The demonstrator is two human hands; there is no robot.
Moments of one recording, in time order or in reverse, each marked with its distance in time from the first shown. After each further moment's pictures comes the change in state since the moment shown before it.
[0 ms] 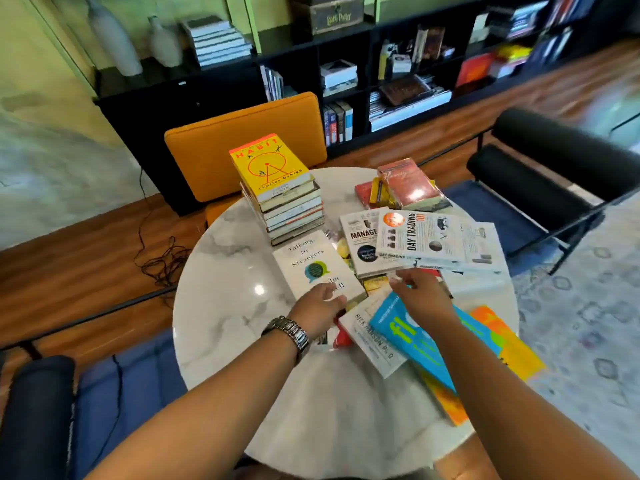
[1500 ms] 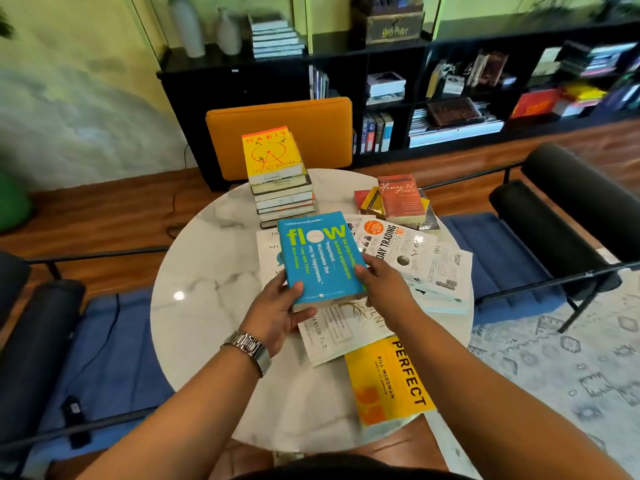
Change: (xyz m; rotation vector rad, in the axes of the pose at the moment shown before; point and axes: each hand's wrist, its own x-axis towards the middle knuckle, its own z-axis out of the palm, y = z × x) left_hand -0.056 0.030 0.083 -1.023 0.217 0.062; right_hand 0.000 -0.014 -0.078 0.169 -0.380 -0.109
